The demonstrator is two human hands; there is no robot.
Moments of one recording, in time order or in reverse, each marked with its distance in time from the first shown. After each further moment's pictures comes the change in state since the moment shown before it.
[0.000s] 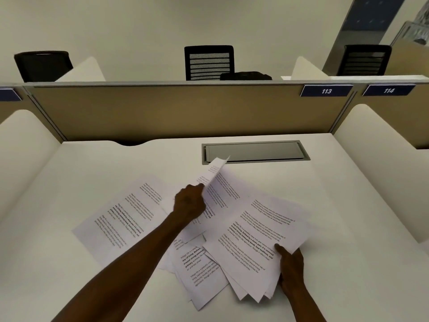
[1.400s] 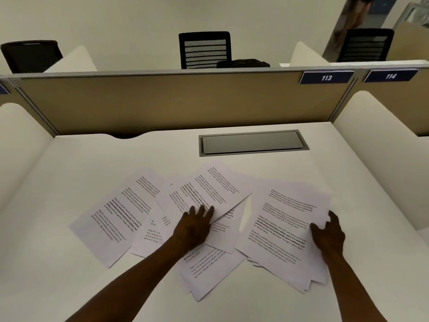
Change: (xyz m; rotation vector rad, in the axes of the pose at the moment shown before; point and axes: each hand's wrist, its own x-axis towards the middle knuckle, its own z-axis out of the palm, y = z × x) left_hand -0.047 -0.019 0.085 0.310 -0.348 0.202; right_hand 0.069 -0.074 -0.063 -0.718 0.213 -0.232
